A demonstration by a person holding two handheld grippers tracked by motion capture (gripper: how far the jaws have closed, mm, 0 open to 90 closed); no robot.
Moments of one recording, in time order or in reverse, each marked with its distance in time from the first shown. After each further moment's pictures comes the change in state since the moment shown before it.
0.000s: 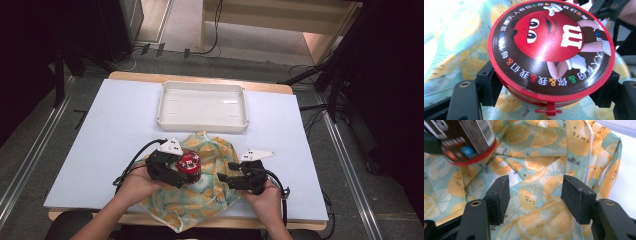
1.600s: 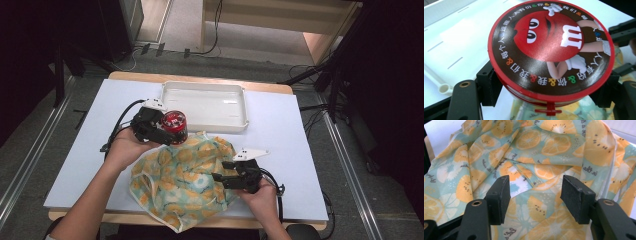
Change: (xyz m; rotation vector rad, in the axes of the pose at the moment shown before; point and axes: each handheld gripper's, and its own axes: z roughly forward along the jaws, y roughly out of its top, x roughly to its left) left arm 0.070 0.049 -0.045 -0.040 0.163 -0.080; right arm 0.008 0.008 0.008 -0.007 0.042 -0.047
